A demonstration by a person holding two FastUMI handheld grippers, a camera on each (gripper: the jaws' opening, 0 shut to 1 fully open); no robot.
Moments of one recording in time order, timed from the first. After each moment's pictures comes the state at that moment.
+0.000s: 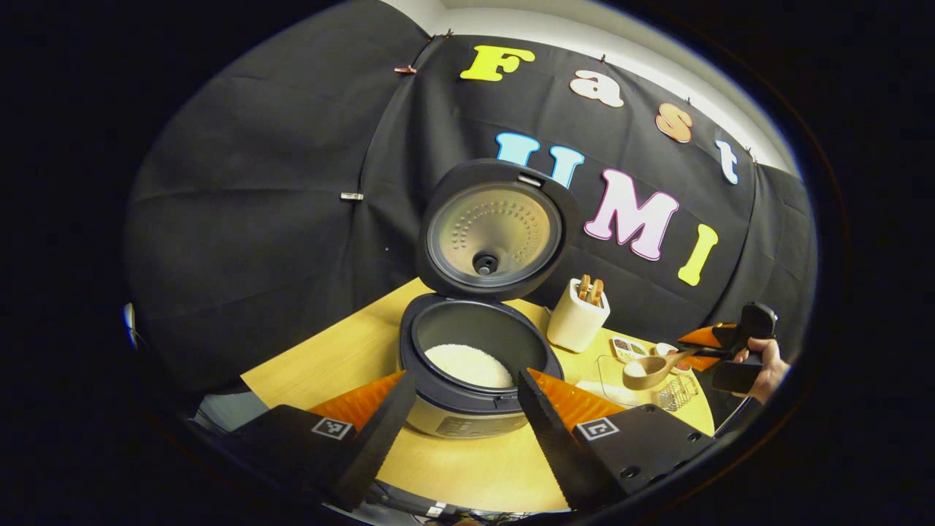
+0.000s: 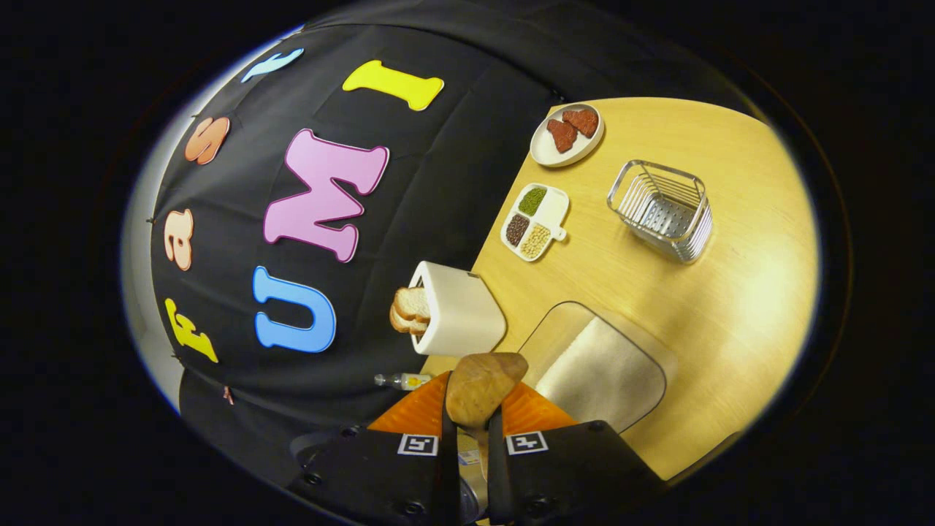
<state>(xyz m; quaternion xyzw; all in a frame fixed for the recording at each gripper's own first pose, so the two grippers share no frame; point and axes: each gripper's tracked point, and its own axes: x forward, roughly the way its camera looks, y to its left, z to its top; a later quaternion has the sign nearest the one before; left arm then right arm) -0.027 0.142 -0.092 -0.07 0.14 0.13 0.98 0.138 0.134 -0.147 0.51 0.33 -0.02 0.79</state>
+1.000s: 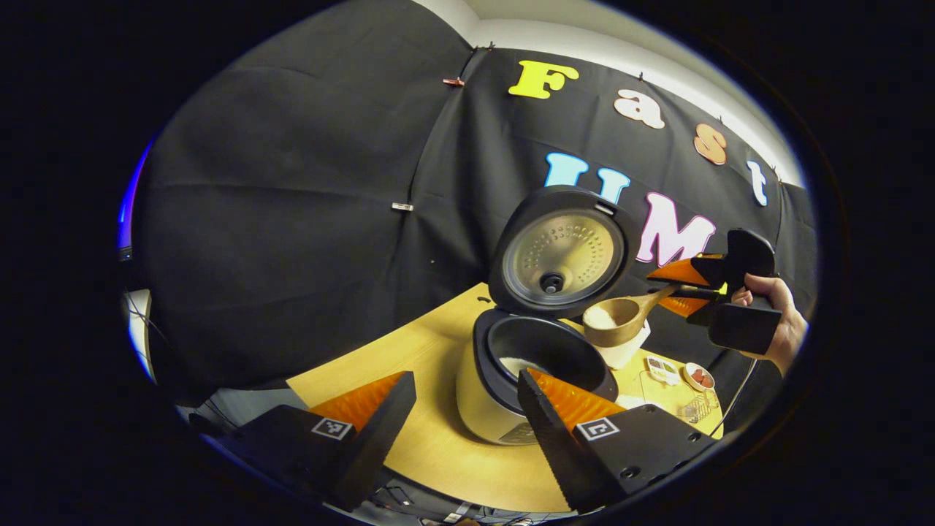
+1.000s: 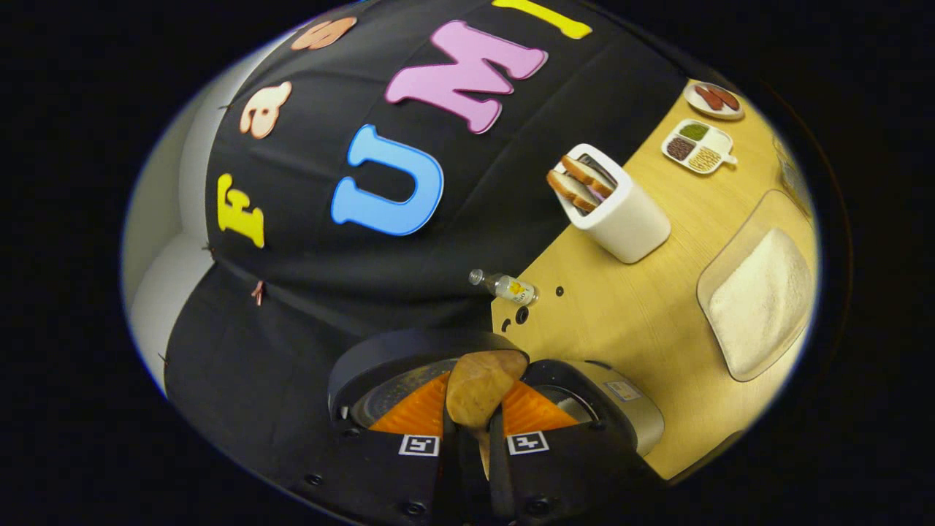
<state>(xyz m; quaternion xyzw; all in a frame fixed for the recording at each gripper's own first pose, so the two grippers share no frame) -0.069 0.218 -0.091 -0.09 0.12 0.20 0.97 0.114 0.408 -0.084 0.40 0.36 0.20 0.82</state>
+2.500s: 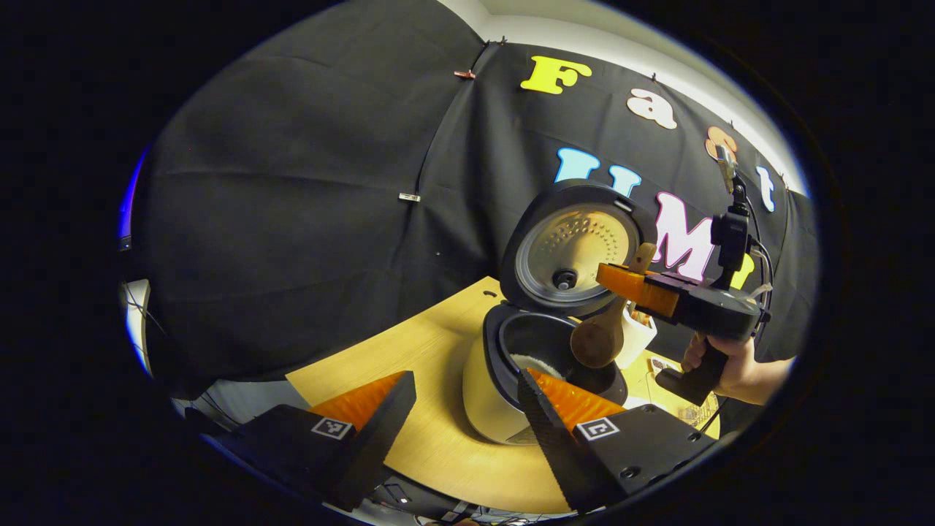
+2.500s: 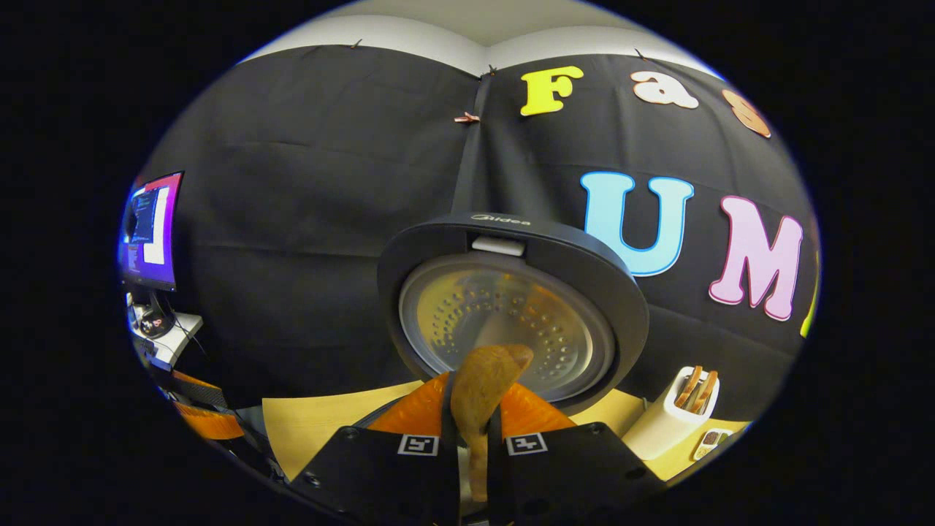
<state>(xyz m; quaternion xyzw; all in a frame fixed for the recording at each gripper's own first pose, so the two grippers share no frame) -0.062 0.219 -0.093 -0.10 0.13 0.21 0.96 0.039 0.501 -0.100 -0.11 0.08 0.48 0.87</state>
